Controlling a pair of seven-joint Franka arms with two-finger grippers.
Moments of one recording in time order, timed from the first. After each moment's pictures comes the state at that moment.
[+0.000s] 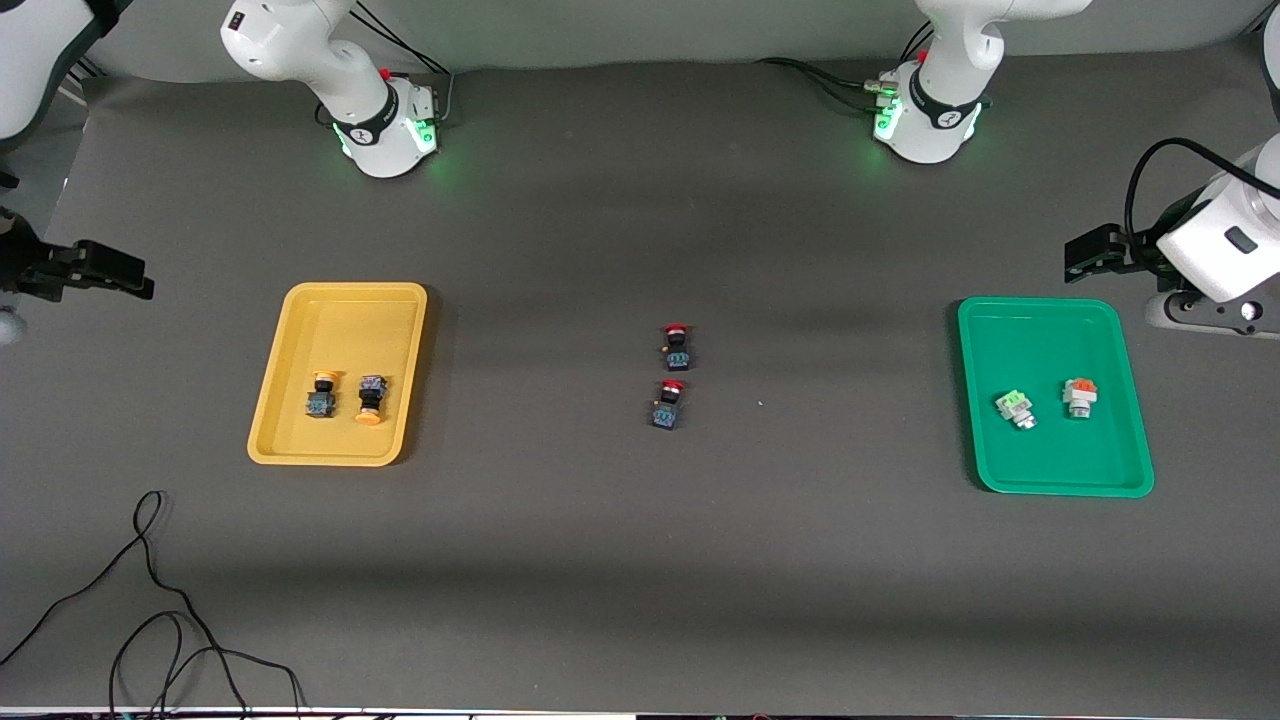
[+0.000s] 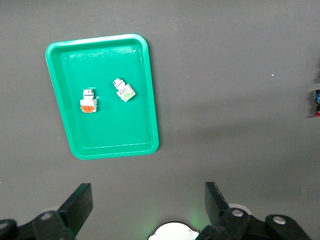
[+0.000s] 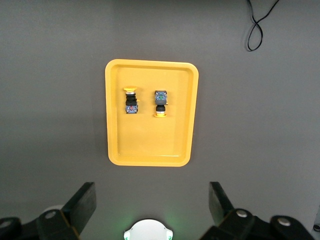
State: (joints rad) left arm -0.06 0.05 0.00 -1.57 0.02 1.46 0.07; right arm 1.03 0.53 -1.51 -1.30 0.43 1.25 -0.38
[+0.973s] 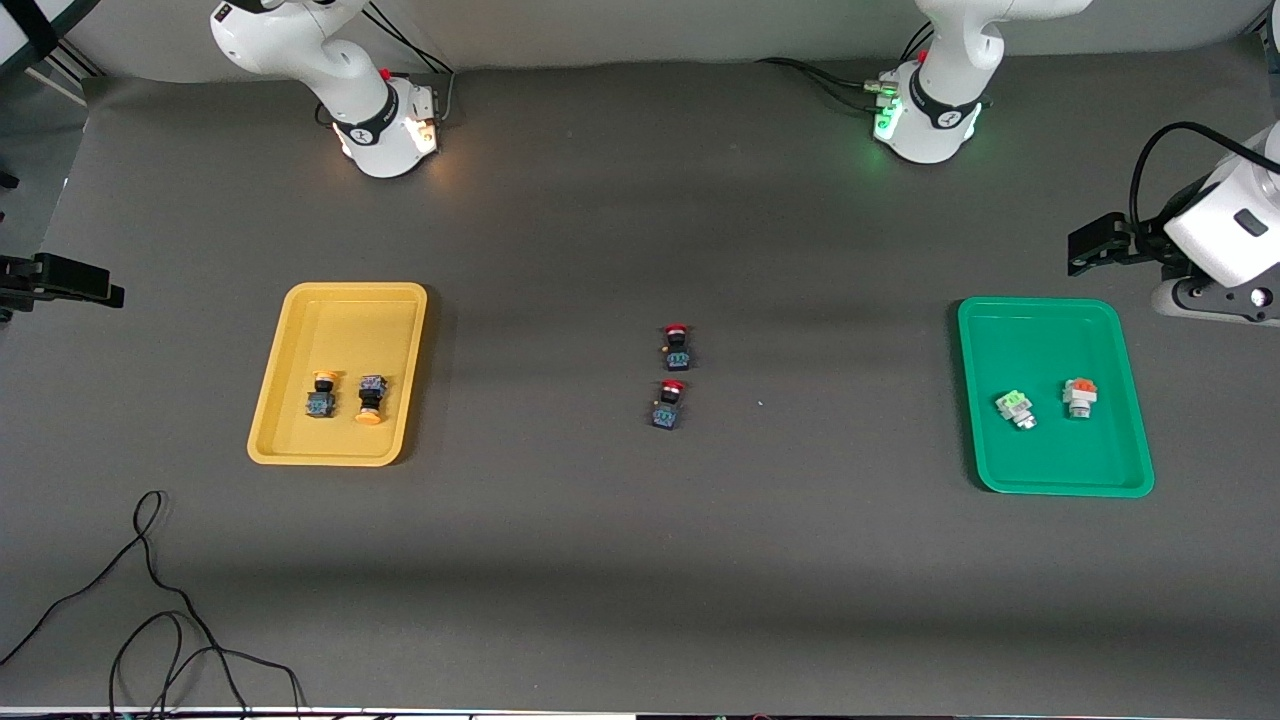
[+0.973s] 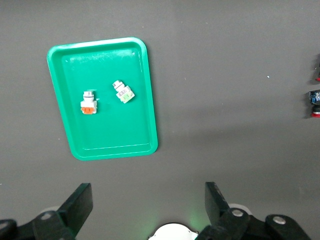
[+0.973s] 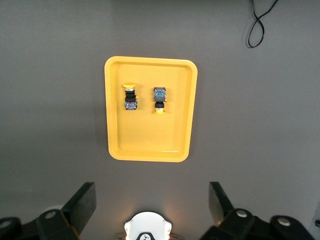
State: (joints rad) left arm -0.06 0.03 0.00 -1.57 0.01 1.46 0.07; right arm 0.79 0.52 -1.30 -1.13 0.43 1.15 -0.38
